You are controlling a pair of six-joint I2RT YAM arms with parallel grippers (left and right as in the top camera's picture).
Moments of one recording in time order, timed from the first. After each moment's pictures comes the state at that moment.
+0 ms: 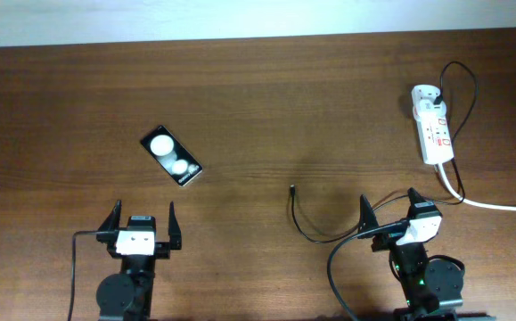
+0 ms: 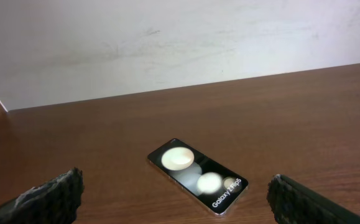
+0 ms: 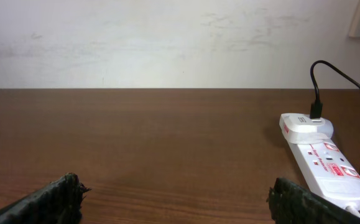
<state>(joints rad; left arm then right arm) -0.09 0.01 0.01 -0.07 -0.08 0.14 0.06 0.01 0.01 -0.07 -0.08 0.07</state>
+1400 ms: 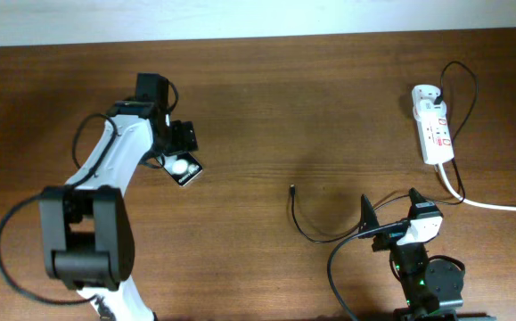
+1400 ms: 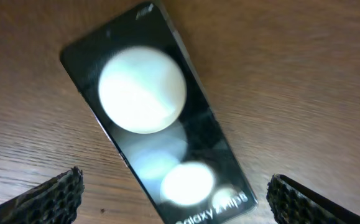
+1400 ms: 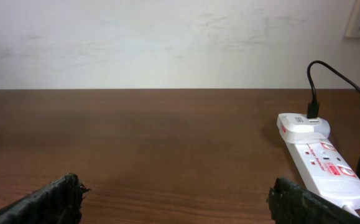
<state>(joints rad) -0.08 1.94 1.42 -0.80 -0.05 -0.30 0.06 0.01 0.01 -0.07 -0.07 0.07</state>
